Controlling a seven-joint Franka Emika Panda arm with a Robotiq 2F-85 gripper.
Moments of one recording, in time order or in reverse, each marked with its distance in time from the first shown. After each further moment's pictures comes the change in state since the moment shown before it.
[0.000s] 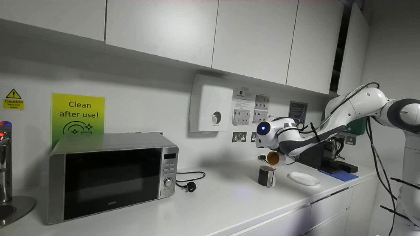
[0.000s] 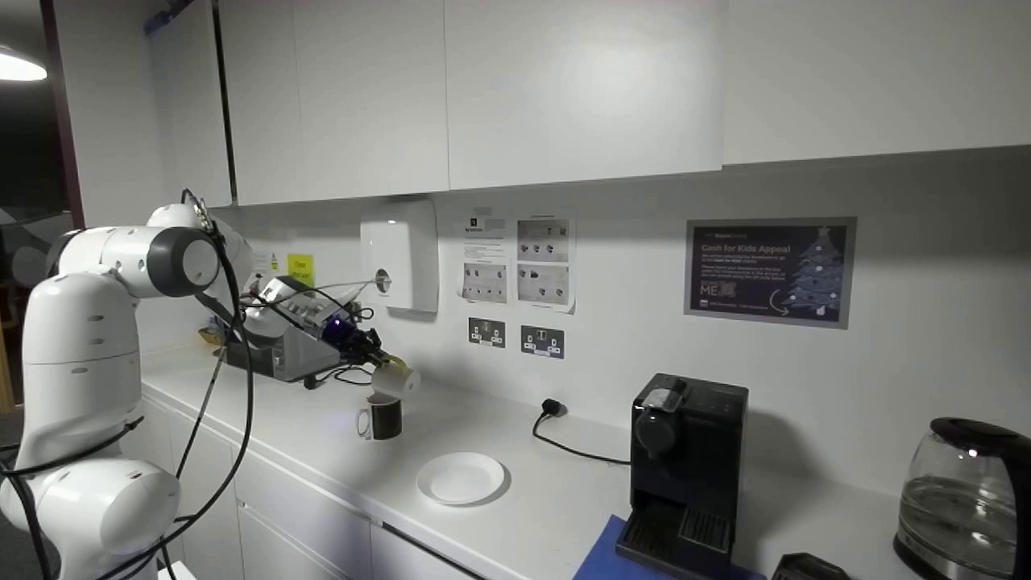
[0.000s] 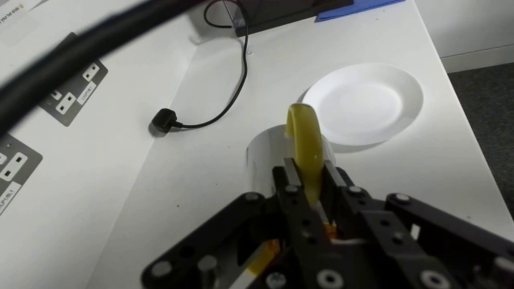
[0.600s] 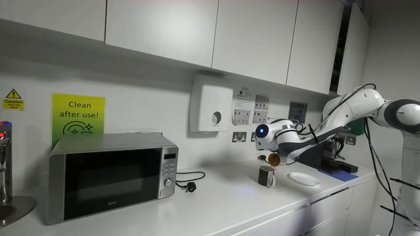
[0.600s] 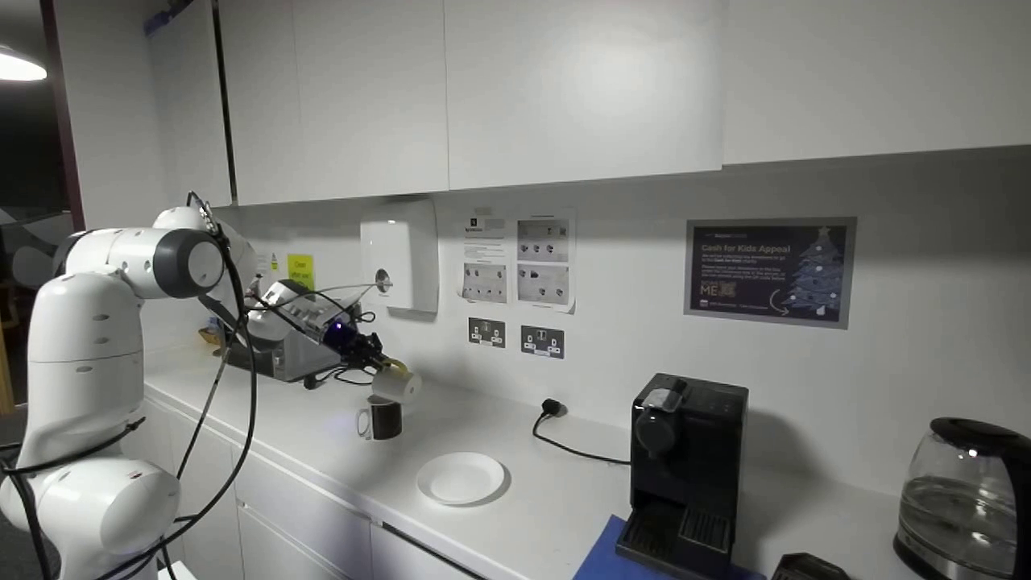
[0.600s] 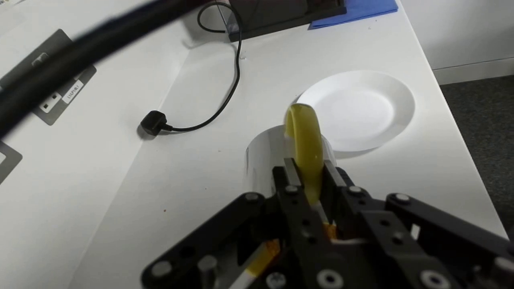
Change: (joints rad) arm 0.000 0.024 0.000 0.004 -0.005 -0.028 -0.013
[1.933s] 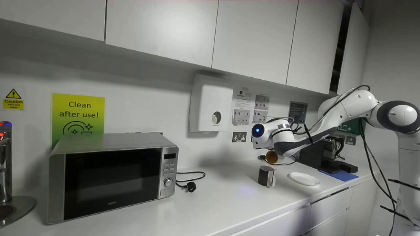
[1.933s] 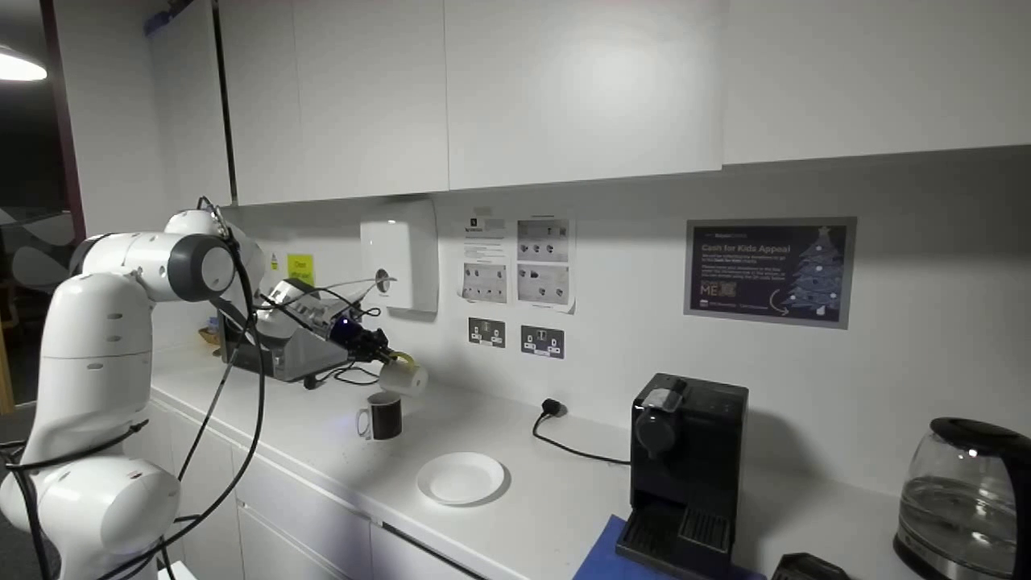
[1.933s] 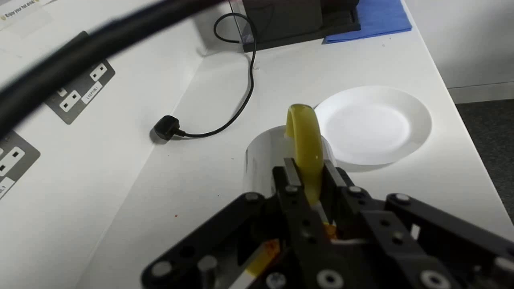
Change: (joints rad) arm 0.001 0.061 0.000 0.079 -0.051 -0.037 -0.060
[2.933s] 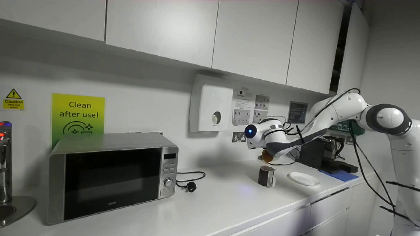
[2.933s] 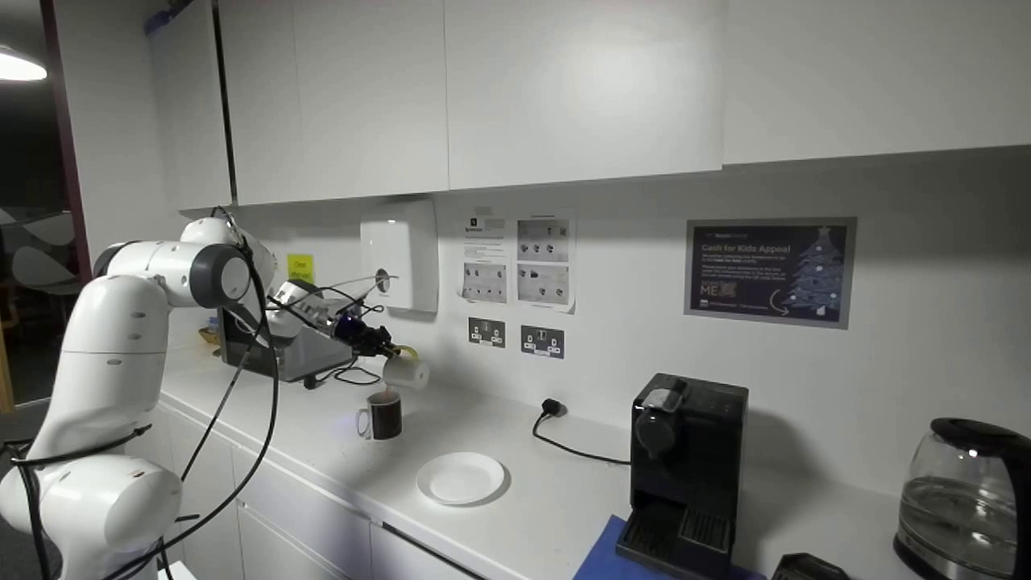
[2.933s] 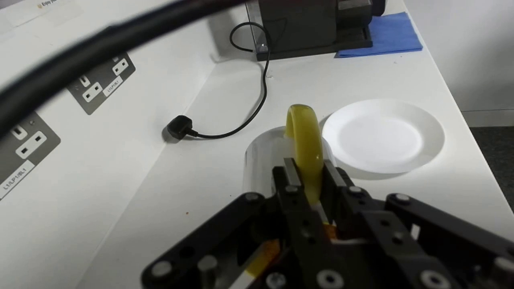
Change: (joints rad) arm 0.030 0.104 0.000 0.126 -0.052 -0.071 -0.075
